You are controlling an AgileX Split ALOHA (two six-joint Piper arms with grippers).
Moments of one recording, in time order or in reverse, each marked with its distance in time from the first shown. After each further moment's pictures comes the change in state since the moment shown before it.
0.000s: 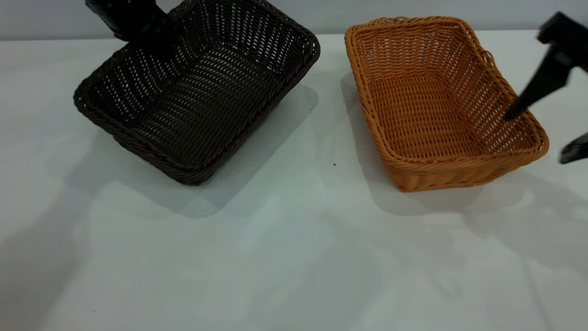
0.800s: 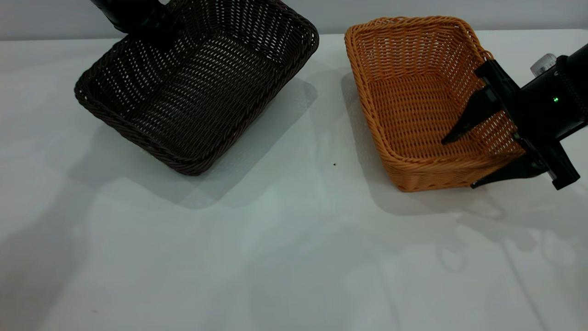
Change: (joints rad) left arm 0.002 0.000 0.000 0.002 -0.067 0.029; right arm 0.000 0.416 -0.190 0.383 0.070 0.030
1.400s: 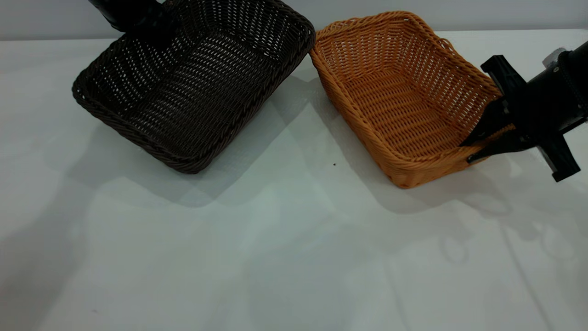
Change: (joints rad) left arm 0.006 -0.001 0.000 0.000 -0.007 0.003; right arm 0.000 0.006 -0.021 0.040 -0.110 0.000
